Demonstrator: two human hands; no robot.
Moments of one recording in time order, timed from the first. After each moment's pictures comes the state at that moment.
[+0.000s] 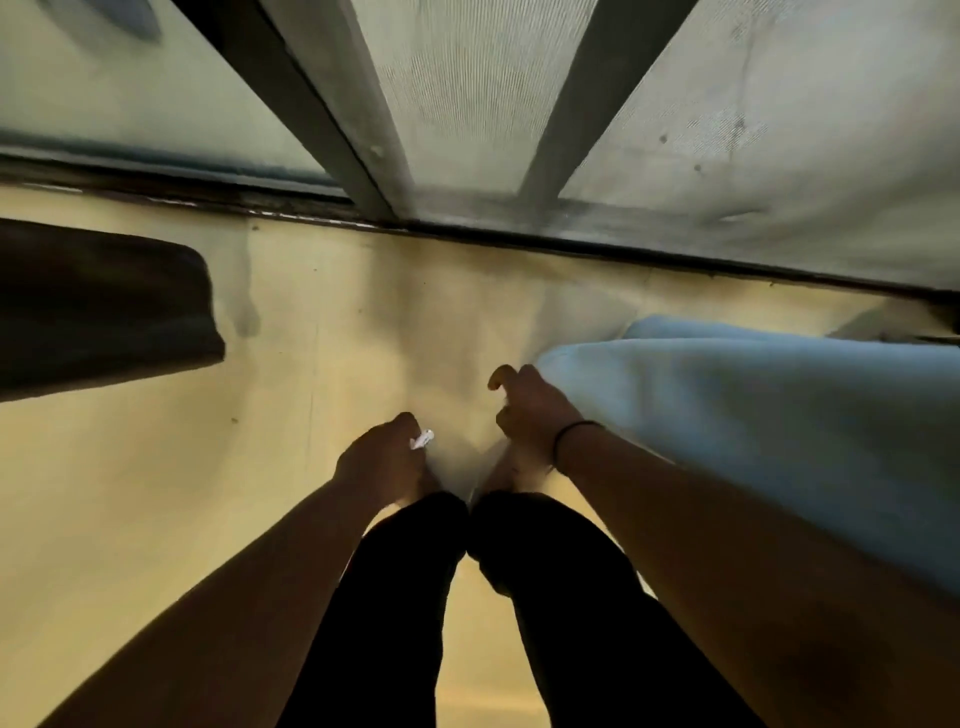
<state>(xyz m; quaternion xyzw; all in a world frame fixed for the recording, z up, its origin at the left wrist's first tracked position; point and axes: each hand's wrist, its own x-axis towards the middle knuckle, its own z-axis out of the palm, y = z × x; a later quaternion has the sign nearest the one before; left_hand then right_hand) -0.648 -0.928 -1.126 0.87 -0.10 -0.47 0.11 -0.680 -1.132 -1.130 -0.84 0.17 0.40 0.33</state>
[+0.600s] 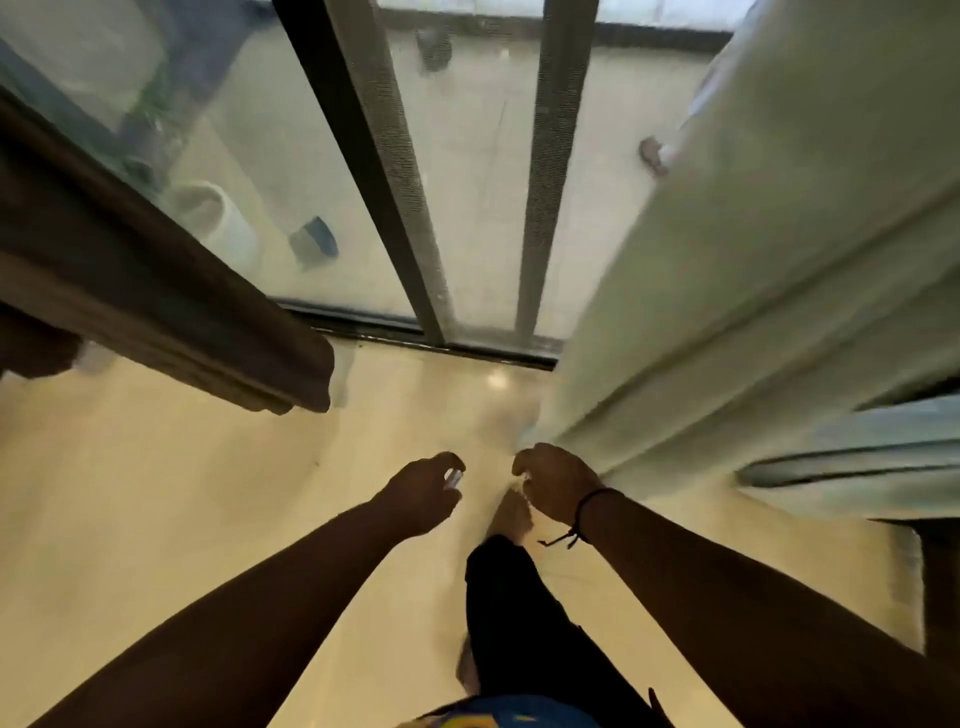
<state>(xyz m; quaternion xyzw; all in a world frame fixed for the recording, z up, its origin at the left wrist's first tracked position) -0.776 -0.948 -0.826 0.88 -0.14 -0.40 0.21 -0.829 -1.139 -0.859 -0.90 0.09 0.32 0.28</state>
